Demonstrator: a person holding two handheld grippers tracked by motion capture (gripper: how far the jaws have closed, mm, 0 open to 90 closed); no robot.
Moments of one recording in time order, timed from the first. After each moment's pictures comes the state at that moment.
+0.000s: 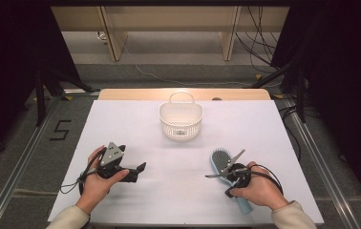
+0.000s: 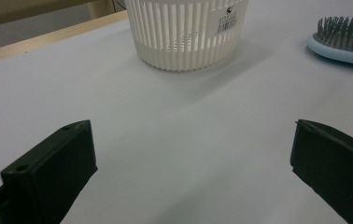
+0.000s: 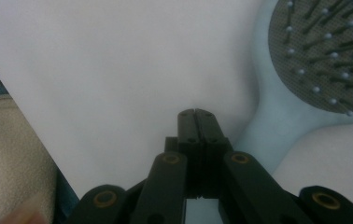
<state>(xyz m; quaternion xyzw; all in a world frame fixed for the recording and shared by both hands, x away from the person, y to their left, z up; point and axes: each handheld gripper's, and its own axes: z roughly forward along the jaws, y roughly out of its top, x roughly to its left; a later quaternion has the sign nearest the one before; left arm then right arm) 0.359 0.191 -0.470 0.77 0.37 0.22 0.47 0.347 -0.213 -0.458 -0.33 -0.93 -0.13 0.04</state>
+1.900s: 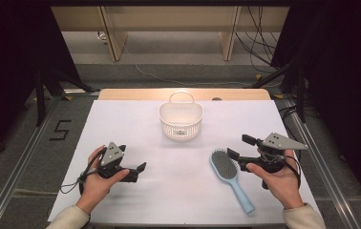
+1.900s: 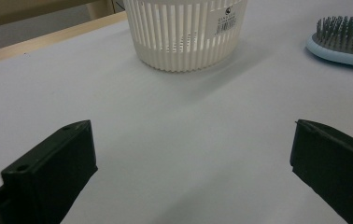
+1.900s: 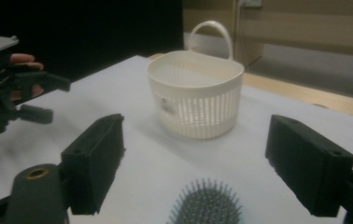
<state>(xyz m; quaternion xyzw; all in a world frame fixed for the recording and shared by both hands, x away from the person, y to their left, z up) 0.359 0.191 -0.470 0.77 0.37 0.22 0.47 0.348 -0.263 -0.393 -0.35 -0.73 -0.55 -0.19</state>
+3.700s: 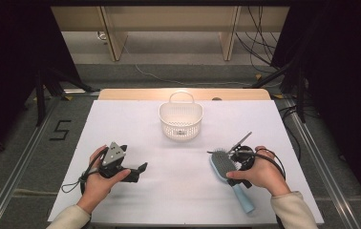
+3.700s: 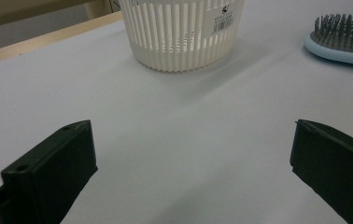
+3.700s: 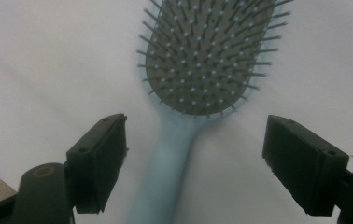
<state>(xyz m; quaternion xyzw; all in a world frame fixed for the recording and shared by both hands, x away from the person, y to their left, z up) 0.360 0.188 -0.470 0.77 0.37 0.22 0.47 0.376 -0.219 -0.424 -0.43 -0.90 -0.09 -0.02</state>
